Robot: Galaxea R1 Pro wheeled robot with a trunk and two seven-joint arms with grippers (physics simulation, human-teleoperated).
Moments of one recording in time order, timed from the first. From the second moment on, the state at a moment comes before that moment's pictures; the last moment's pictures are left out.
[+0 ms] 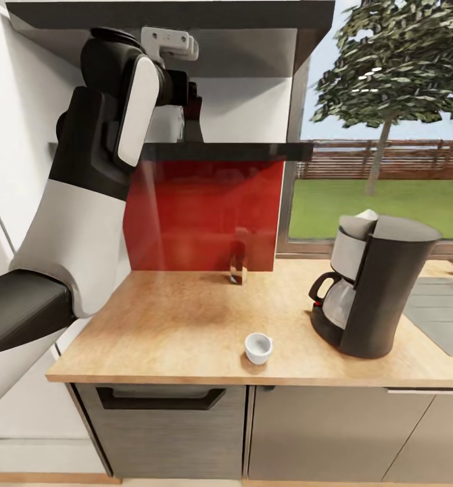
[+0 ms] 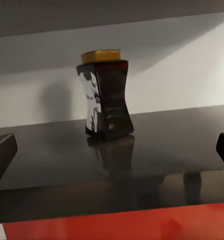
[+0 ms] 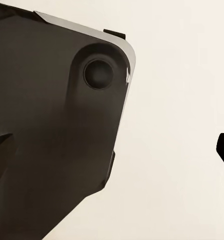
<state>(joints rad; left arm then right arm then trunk) -1.69 -0.17 -0.22 -1.10 0.17 0.99 0.30 -0.03 -0.04 0.22 0.00 0.00 -0.10 0.00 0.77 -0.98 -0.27</state>
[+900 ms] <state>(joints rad) -1.69 -0.17 -0.21 -1.09 0.17 0.98 0.34 -0.03 -0.04 0.21 0.00 0.00 -0.10 0.00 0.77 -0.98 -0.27</state>
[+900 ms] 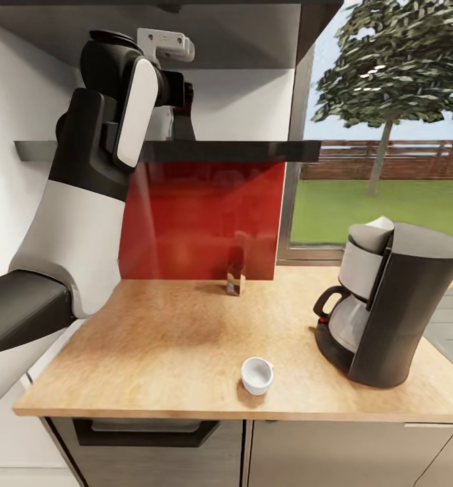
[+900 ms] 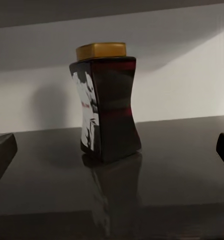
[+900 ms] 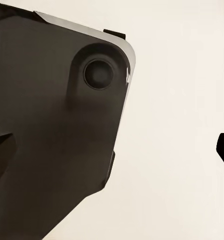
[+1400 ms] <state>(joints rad) -1.69 -0.17 -0.21 -1.09 0.17 0.98 0.34 -0.03 -0.04 0.22 0.00 0.00 -0.10 0.00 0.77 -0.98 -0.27</state>
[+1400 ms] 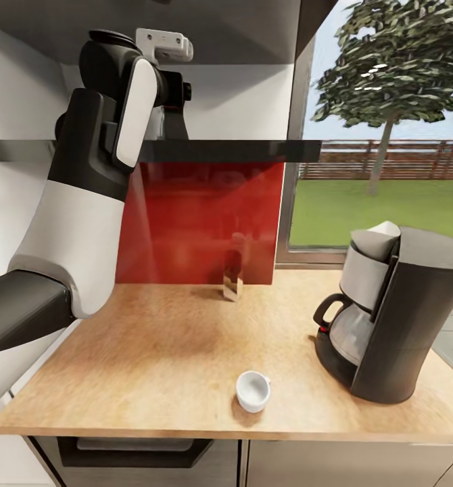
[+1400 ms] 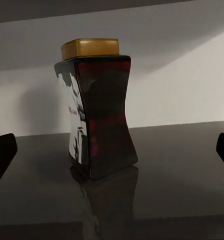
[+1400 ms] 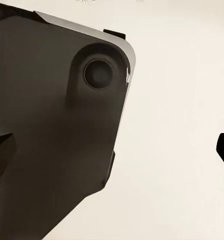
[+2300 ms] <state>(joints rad) -1.67 -0.14 -0.14 -1.10 0.18 0.94 0.43 -0.03 -0.04 0.21 0.00 0.00 -0.10 0.00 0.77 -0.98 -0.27</state>
